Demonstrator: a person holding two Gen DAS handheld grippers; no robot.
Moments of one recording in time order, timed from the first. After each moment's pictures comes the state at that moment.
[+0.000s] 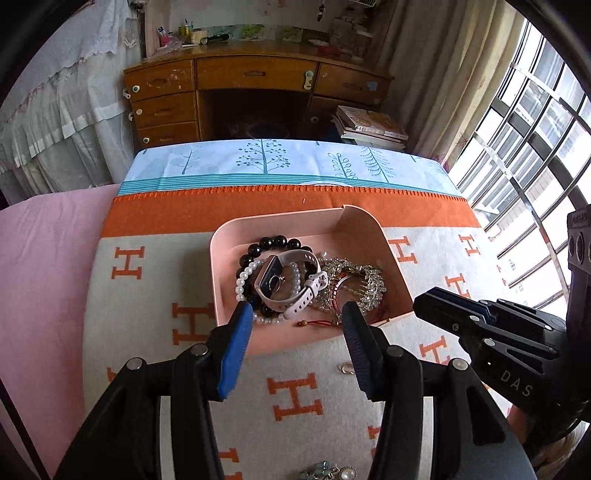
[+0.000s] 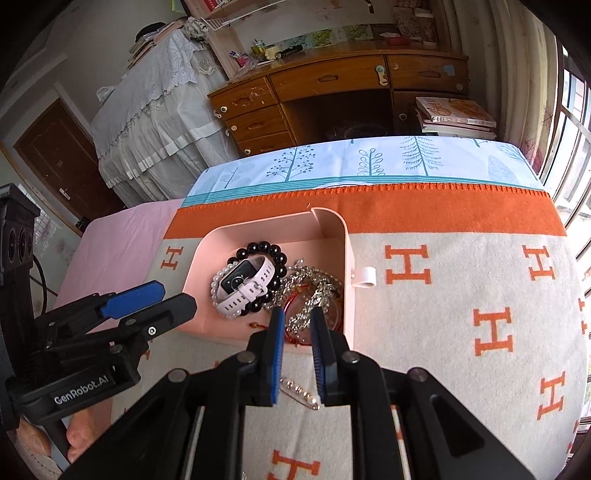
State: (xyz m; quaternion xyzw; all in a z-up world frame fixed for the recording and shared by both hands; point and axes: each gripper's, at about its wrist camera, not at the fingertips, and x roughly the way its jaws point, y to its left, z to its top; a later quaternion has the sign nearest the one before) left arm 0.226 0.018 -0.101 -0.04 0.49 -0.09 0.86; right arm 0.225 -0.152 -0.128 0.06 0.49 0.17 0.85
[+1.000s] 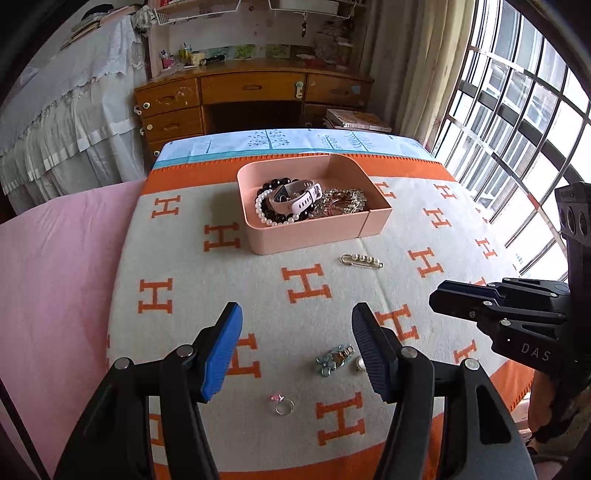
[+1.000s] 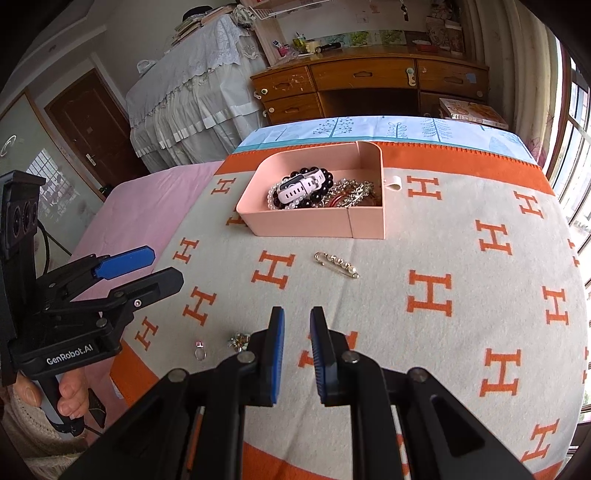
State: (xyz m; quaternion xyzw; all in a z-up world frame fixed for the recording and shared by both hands) left arm 0.080 0.041 -0.105 -0.01 0.46 -0.09 0.88; right arm 0.103 -0.150 -0.133 0.03 0.49 0.22 0.84
